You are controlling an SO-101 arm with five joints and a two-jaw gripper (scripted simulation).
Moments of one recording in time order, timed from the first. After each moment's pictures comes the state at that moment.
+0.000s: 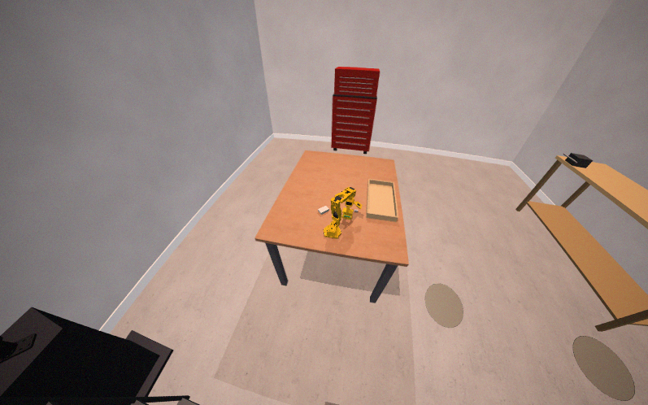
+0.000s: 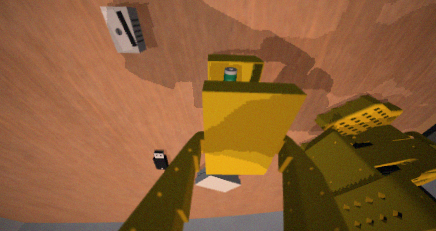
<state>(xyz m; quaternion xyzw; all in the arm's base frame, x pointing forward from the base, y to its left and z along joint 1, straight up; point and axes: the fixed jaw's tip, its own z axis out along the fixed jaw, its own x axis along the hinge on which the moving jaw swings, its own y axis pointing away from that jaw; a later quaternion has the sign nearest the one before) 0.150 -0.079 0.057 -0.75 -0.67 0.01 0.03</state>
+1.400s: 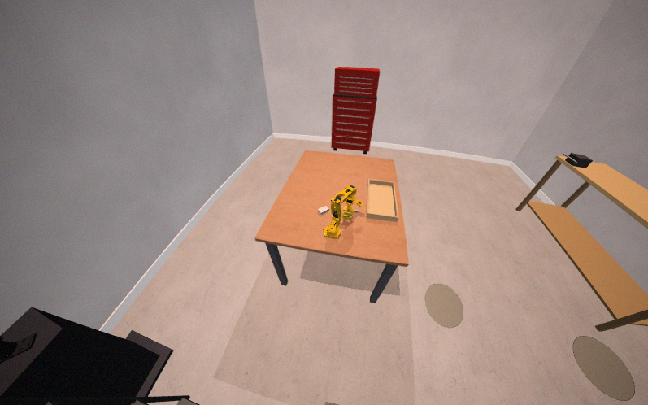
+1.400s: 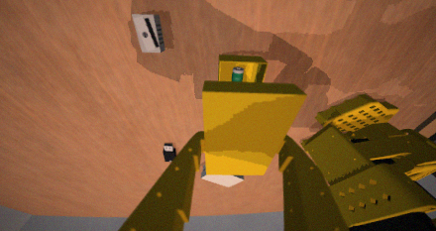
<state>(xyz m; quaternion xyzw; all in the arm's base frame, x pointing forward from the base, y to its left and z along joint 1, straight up) 0.157 -0.082 0.070 -0.75 -0.67 0.01 0.02</state>
